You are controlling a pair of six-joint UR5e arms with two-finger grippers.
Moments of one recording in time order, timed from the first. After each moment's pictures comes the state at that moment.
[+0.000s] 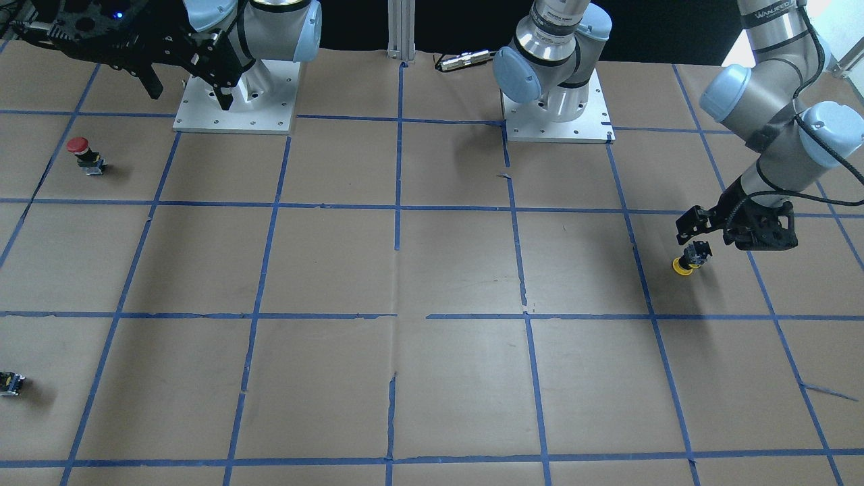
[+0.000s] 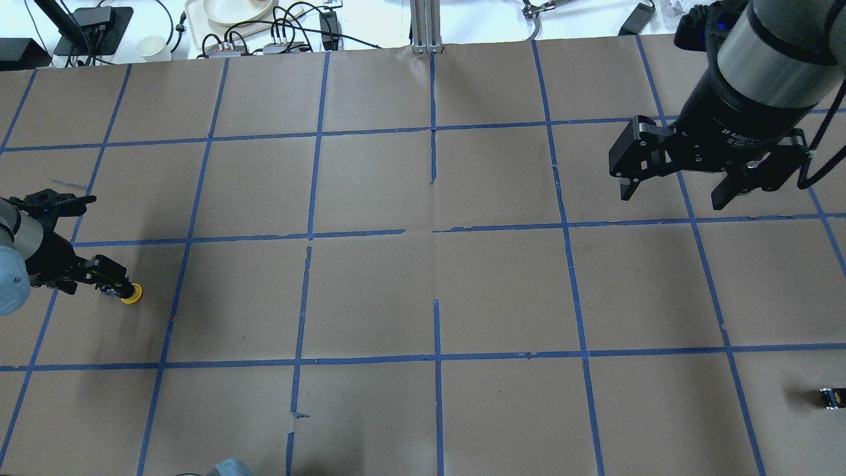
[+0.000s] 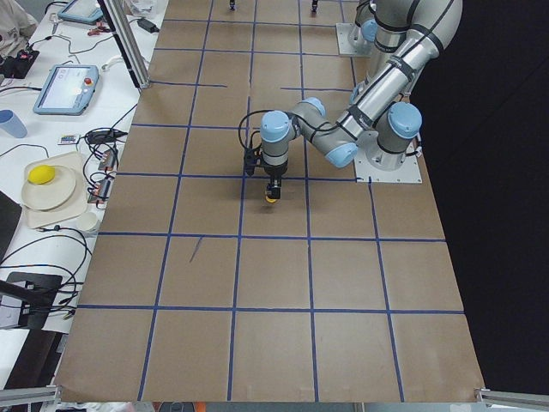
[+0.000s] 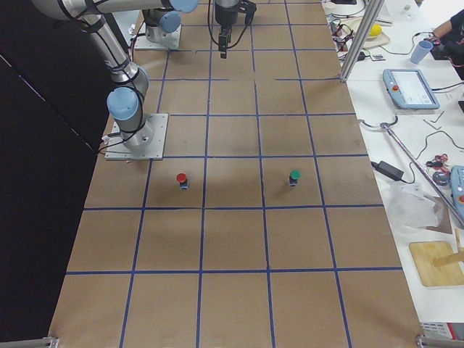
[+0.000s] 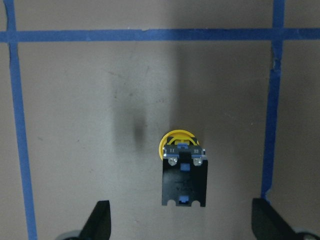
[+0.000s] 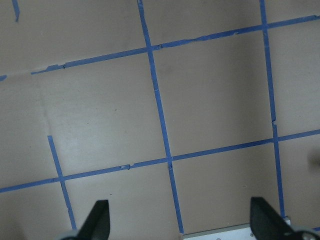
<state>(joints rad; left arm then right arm) -0.89 -1.73 -2.11 -0.90 1.61 0.68 1.53 -1.77 1.65 -1.44 -1.57 0.14</state>
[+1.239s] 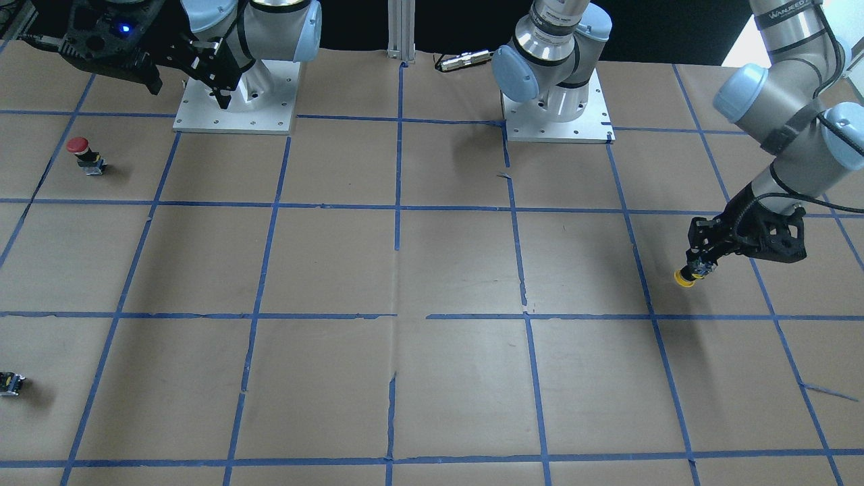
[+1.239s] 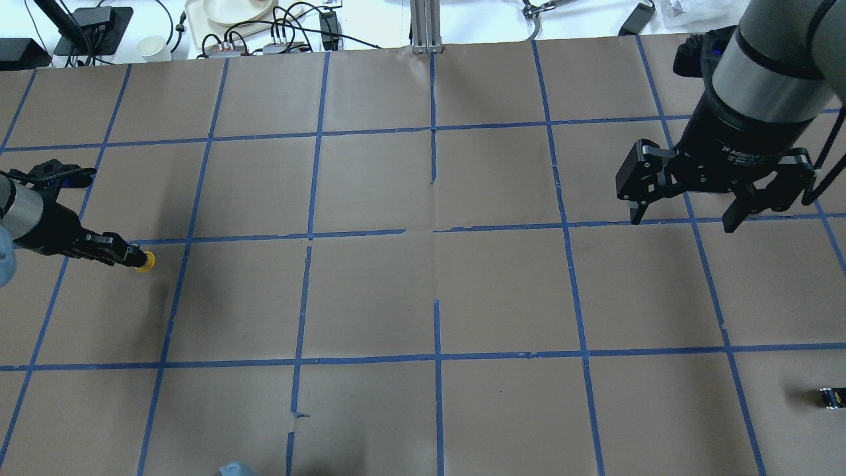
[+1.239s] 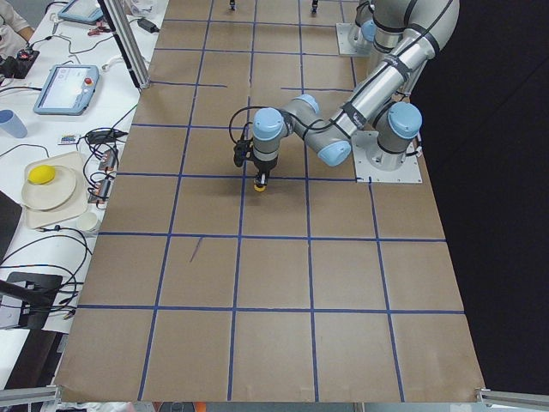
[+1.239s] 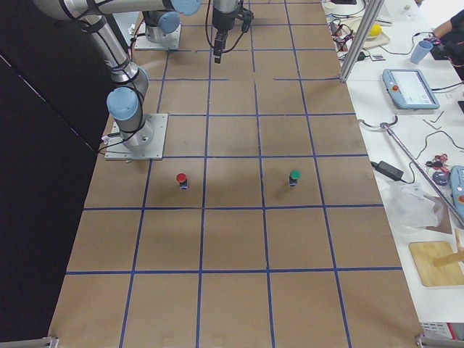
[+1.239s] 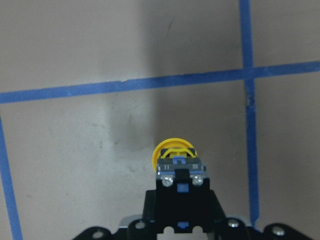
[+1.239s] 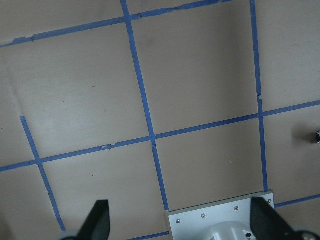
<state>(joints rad) -0.94 -1.68 -2.02 -1.08 1.41 0.73 1.54 -1.75 1.66 -1.36 -1.62 0.15</state>
